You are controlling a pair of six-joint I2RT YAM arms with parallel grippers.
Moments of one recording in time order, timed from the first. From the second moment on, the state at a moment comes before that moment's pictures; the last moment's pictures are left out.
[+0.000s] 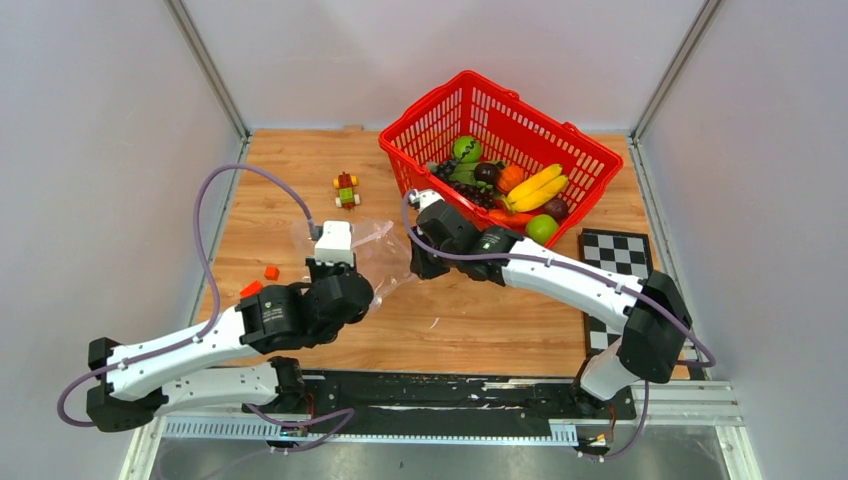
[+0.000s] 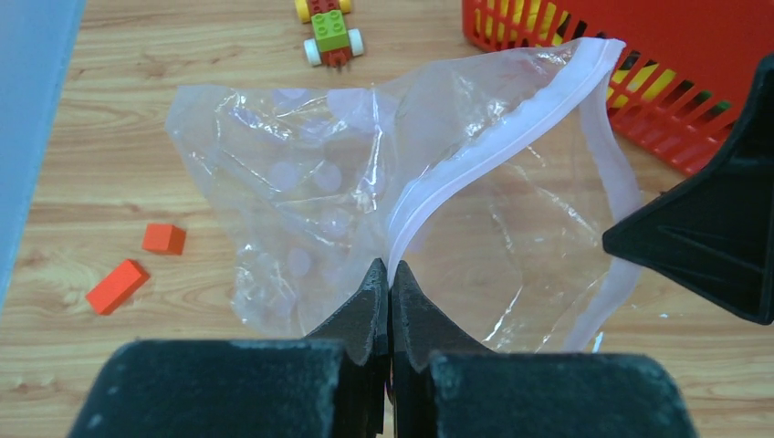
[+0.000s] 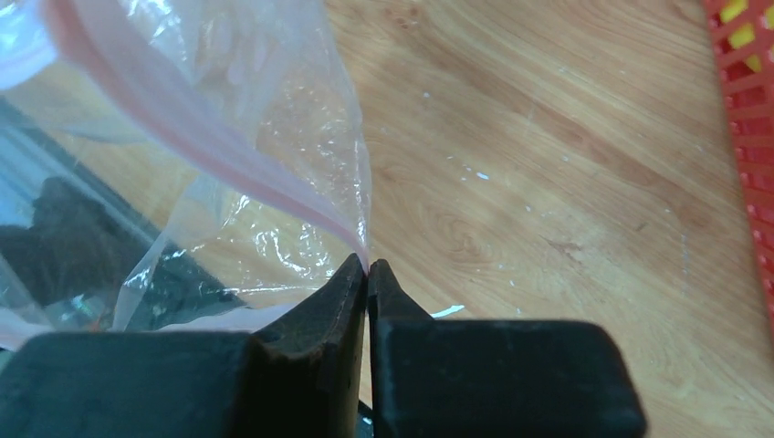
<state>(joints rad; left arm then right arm) -1.22 0.86 0.92 -0.85 -1.04 -0.69 0.97 1.56 1.28 -0.49 0.09 0.51</state>
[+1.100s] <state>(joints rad) -1.20 0.85 0.87 -0.72 -0.98 -0.61 0.36 1.32 1.45 -0.52 0.10 0.30</state>
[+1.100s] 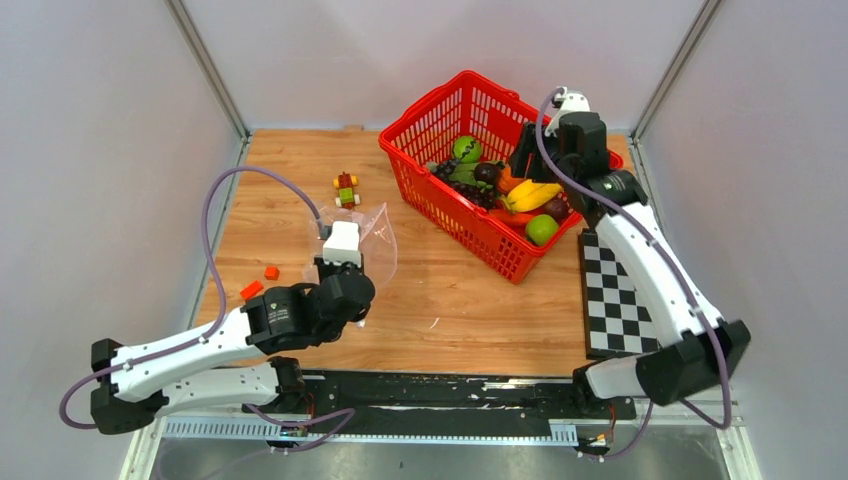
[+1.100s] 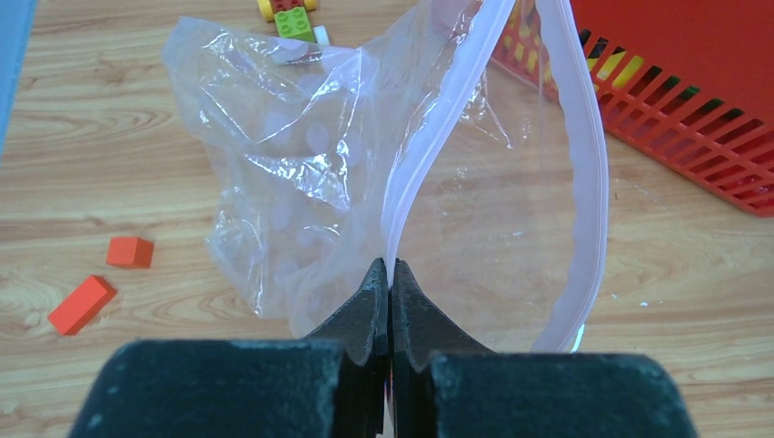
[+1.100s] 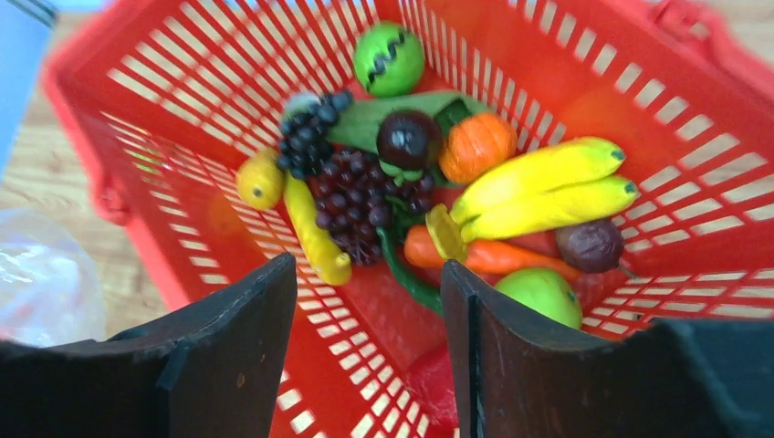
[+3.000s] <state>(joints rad) -1.17 0.85 0.86 -0.67 -0.85 -0.55 0.11 1.84 1.39 -0.28 0.31 0.42</state>
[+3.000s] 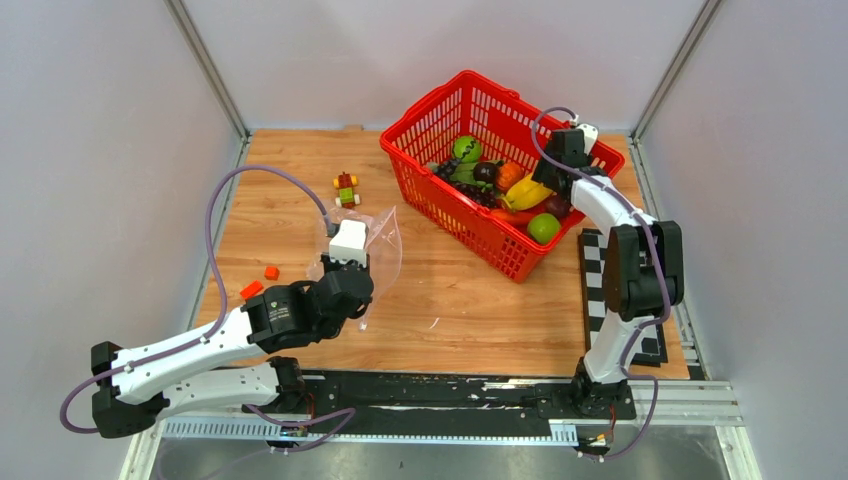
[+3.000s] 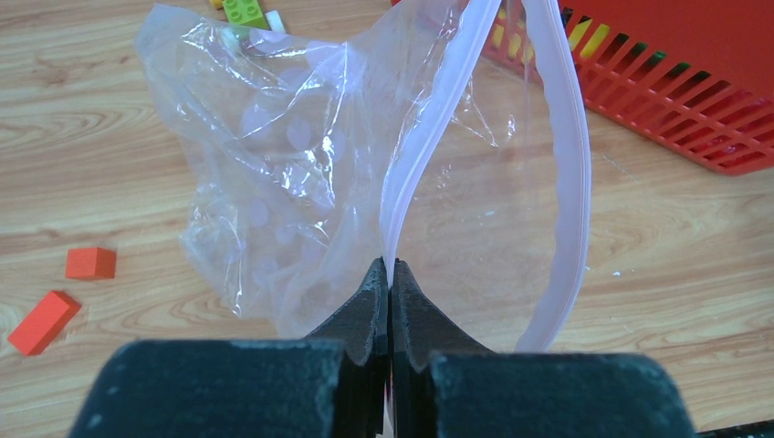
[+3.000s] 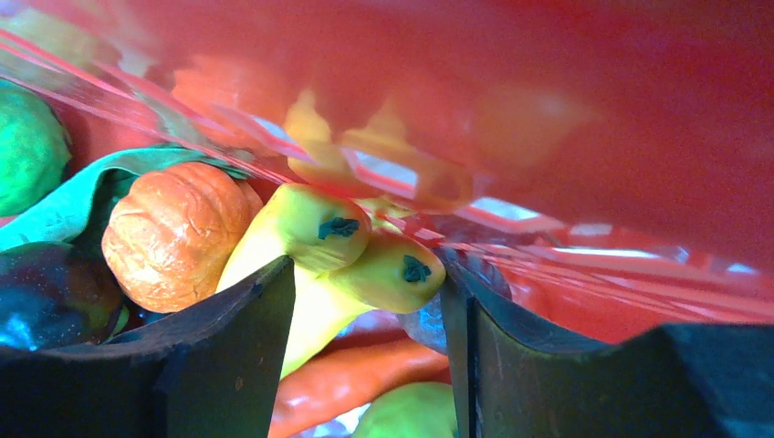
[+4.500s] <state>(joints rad) -1.17 0.86 0.86 -0.66 -0.83 -0.53 0.16 1.29 1.12 -0.11 0.26 0.32</state>
